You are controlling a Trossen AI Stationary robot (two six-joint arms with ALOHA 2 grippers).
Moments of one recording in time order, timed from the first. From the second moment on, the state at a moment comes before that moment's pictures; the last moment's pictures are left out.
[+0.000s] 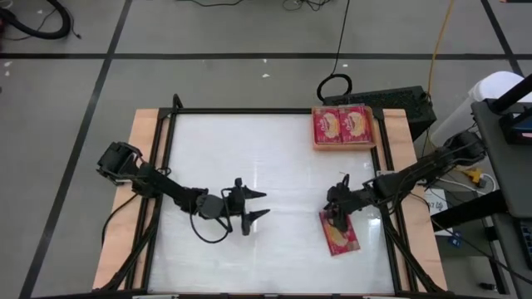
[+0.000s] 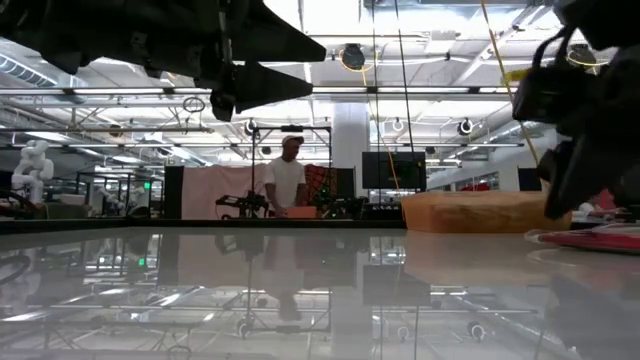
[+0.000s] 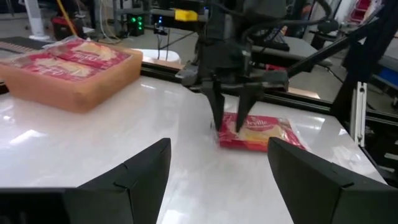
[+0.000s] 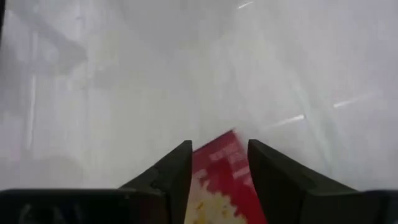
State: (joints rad) left arm -0.39 1.68 0.65 0.89 -0.52 -0.24; right arm 0.39 1.09 0.31 -0.08 0.09 0.73
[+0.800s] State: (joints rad) left arm -0.39 1.68 0.65 0.85 -0.52 -0.22; right arm 0.38 0.99 0.30 -0.44 0.02 1.16
